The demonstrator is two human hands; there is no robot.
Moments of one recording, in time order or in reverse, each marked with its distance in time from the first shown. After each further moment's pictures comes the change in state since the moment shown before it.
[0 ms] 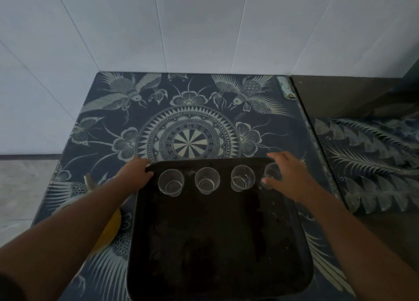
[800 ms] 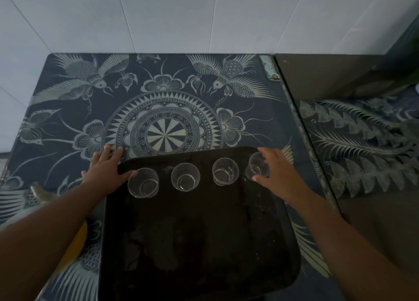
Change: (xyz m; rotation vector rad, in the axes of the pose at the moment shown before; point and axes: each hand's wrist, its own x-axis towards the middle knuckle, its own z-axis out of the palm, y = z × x) left_hand 0.030 -0.016 0.034 0.033 0.018 -0.075; right_hand 0.003 0.043 0.036 0.085 0.051 0.087
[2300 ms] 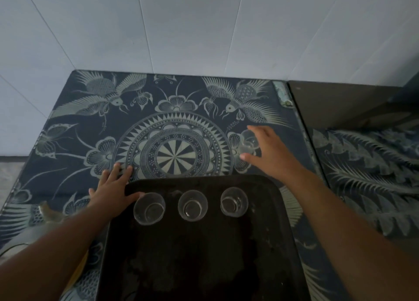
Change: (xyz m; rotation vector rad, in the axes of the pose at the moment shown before) left_hand 0.001 -0.001 0.009 -0.010 0.013 -0.041; right_hand 0.105 -0.073 -0.048 -0.015 -0.031 -0.183
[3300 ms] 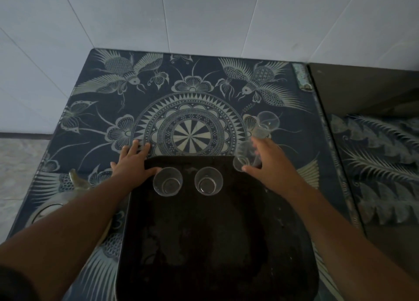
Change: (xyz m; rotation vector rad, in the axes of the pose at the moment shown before) left_hand 0.000 0.002 -0.005 0.002 -0.004 0.006; right_hand -0.055 -0.036 0.044 0.035 -0.082 0.045
